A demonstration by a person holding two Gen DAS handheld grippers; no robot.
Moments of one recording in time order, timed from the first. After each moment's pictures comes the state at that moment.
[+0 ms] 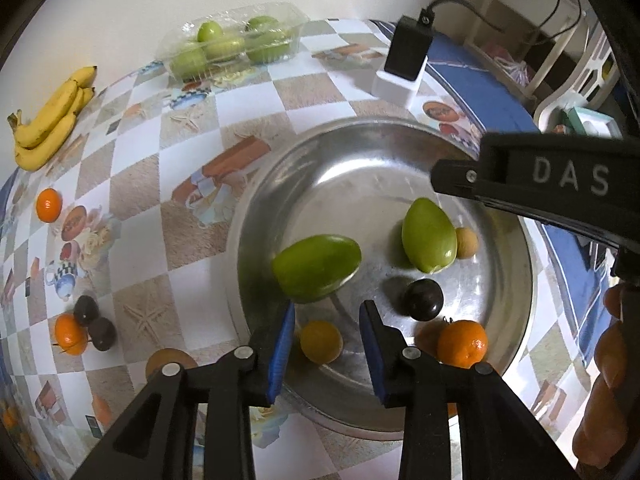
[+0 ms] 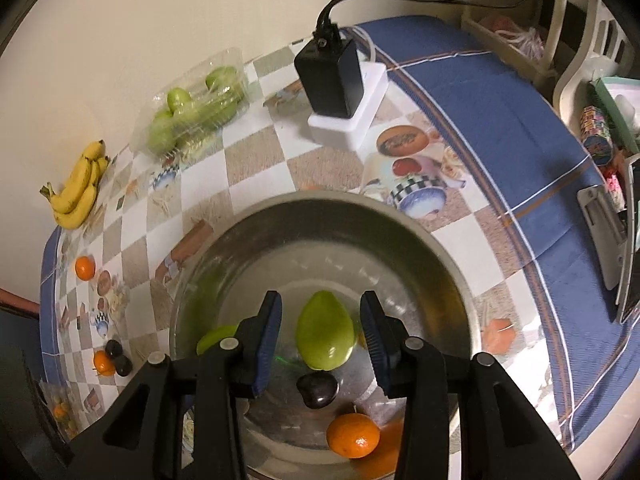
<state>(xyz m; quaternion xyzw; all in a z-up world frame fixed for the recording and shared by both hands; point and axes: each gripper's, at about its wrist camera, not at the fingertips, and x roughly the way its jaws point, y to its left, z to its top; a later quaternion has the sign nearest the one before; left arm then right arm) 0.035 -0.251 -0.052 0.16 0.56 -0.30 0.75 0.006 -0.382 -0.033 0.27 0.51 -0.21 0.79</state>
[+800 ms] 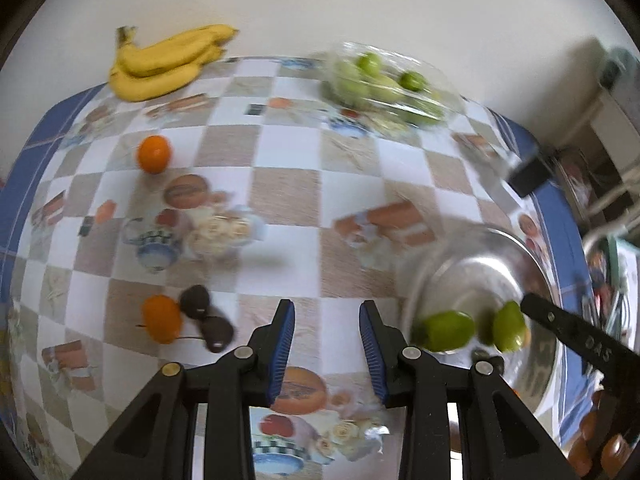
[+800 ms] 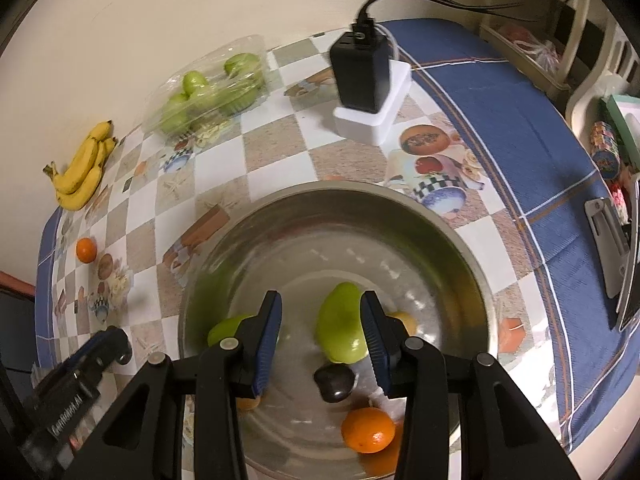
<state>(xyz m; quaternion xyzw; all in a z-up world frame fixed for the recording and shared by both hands) 0.104 -0.147 -0.028 0.02 0.56 -0.18 0.81 0.017 -0.361 -0.033 0.24 0.53 -0.19 0.79</state>
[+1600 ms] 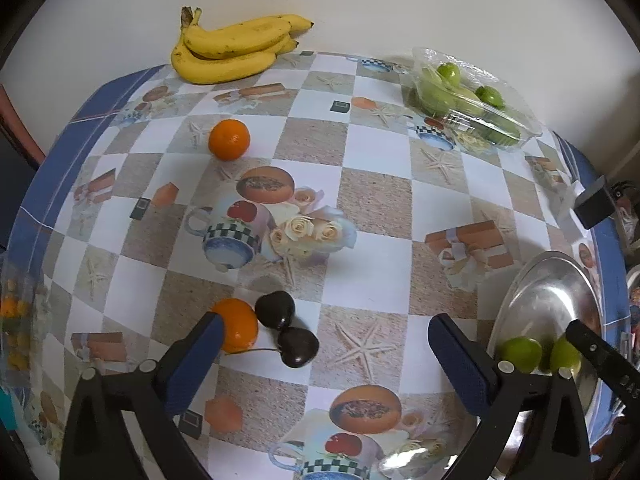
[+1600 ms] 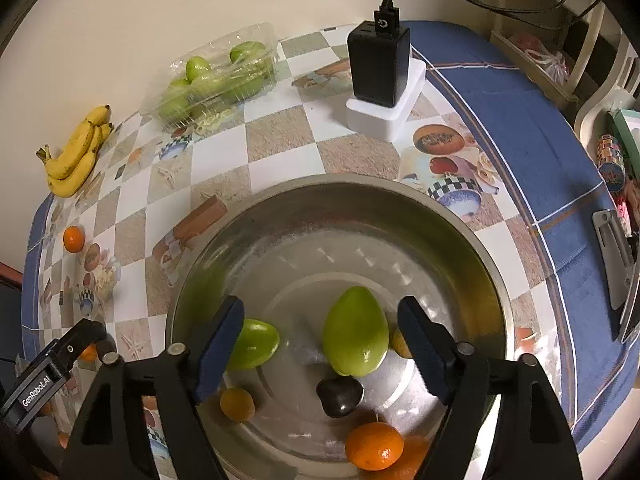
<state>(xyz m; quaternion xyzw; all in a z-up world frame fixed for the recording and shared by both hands) 0.123 -0.114 -0.046 0.03 0.56 -0.09 0.82 0.025 -0.354 -0.050 0.22 0.53 -0.20 0.80</state>
